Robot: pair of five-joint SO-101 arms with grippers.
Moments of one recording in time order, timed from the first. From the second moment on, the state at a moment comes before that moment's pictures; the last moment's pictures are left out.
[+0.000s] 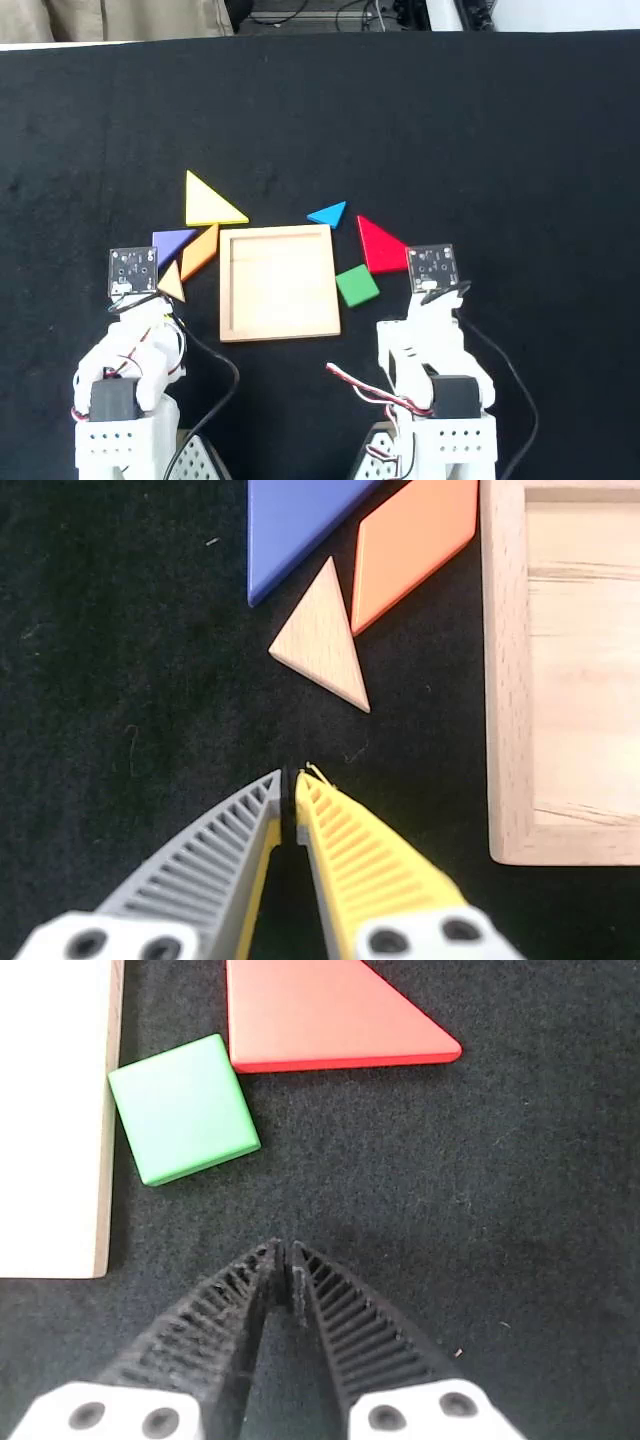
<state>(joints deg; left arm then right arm) -8.8 -104.0 96.2 72.8 -0.9 -0.8 -103.6 96.7 73.6 2.1</state>
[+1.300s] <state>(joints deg) -8.8 -104.0 96.2 67.6 -0.9 -0.8 -103.6 96.7 73.6 2.1</state>
